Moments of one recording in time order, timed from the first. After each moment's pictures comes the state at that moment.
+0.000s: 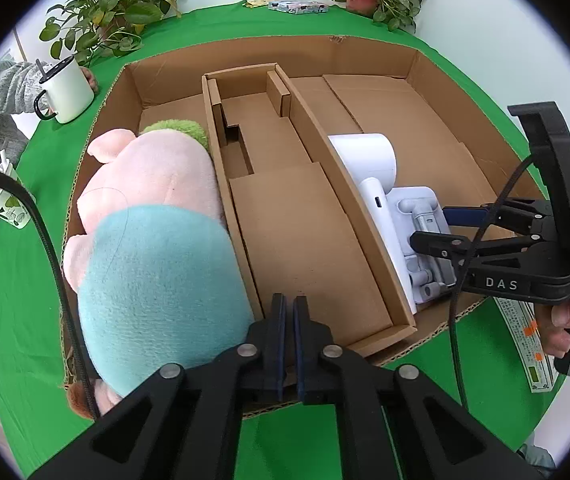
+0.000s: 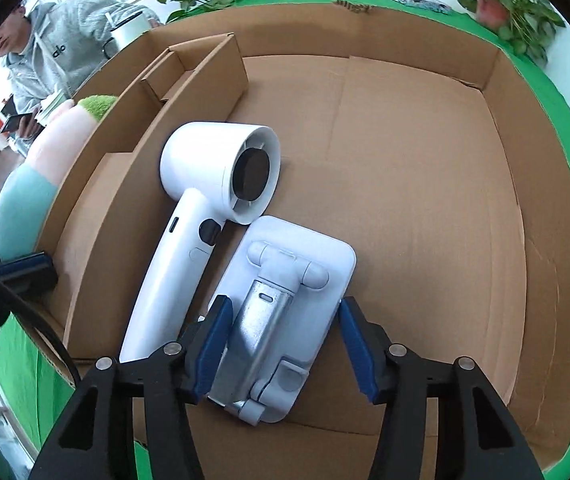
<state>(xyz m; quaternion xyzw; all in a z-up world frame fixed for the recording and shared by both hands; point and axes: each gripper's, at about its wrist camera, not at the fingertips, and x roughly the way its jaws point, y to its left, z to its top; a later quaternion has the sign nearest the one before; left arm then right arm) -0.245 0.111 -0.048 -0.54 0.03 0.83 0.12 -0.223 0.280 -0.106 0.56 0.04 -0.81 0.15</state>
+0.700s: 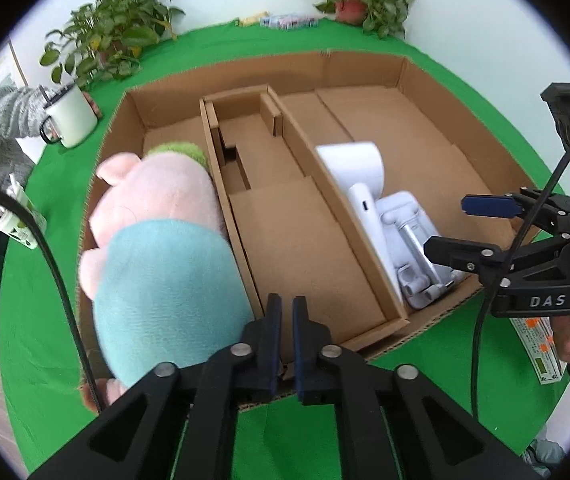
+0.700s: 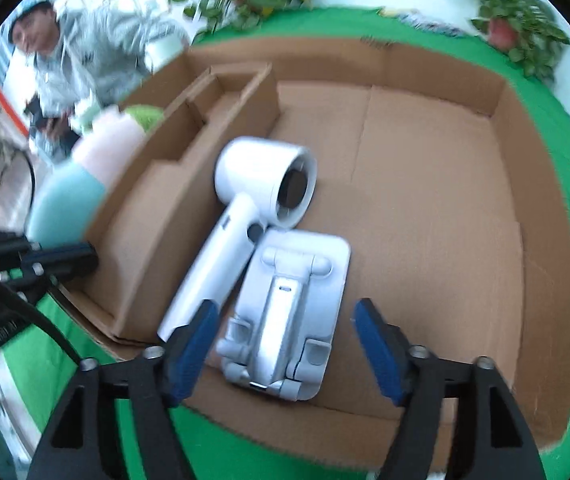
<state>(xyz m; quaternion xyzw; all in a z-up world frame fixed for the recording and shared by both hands) -0.228 0.114 -0.030 -0.49 0.06 0.86 0.12 -0.183 0.289 -0.045 0.50 0.00 -0.85 0.16</state>
